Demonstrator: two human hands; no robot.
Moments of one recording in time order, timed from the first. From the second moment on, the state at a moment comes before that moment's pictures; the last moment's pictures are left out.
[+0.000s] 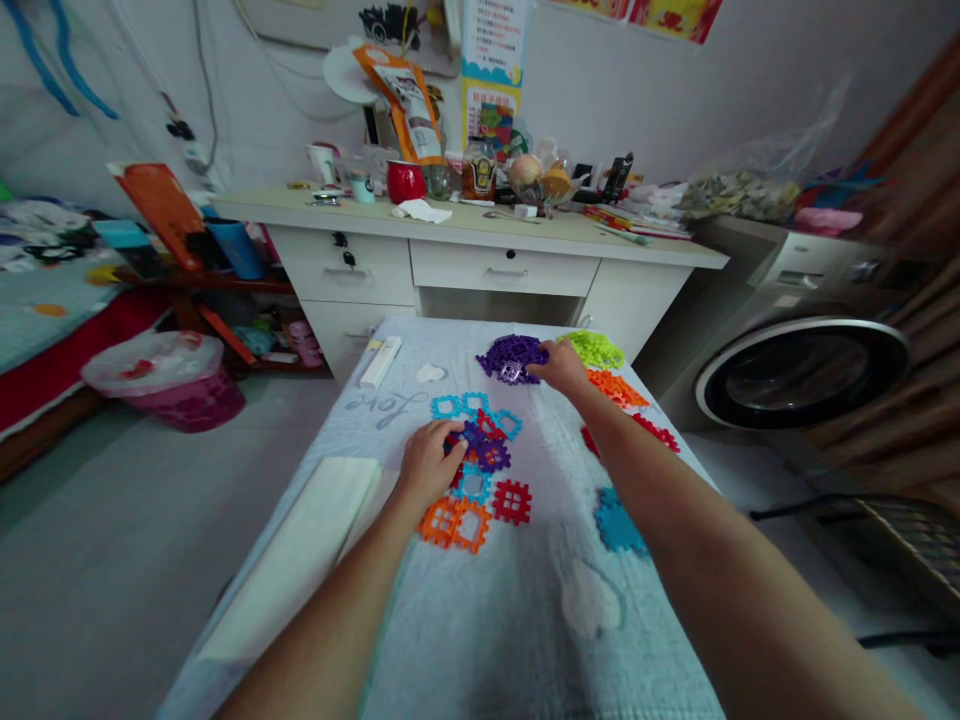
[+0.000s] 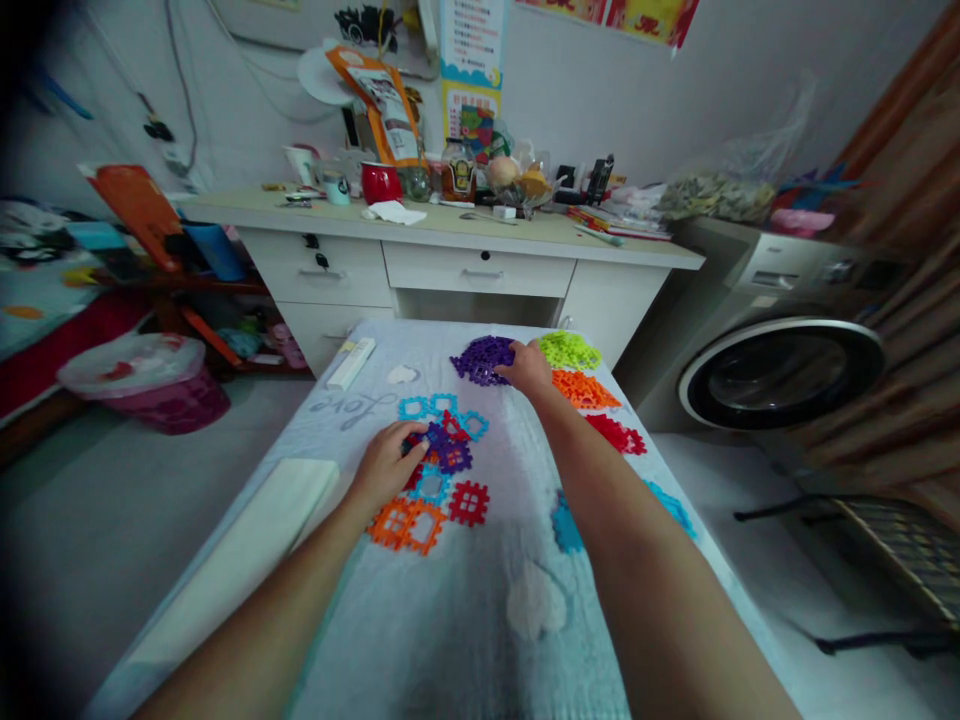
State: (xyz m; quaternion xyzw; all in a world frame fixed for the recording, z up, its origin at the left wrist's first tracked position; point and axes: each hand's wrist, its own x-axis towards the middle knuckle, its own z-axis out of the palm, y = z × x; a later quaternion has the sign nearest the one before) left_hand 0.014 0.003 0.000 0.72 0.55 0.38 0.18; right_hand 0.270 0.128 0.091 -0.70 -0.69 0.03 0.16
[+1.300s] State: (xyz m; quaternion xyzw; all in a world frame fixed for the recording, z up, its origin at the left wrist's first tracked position) left_hand 0.014 -0.001 0.003 0.73 0.56 0.37 0.16; right_hand 0.227 0.034 0.051 -0.64 -0.76 0.12 0.06
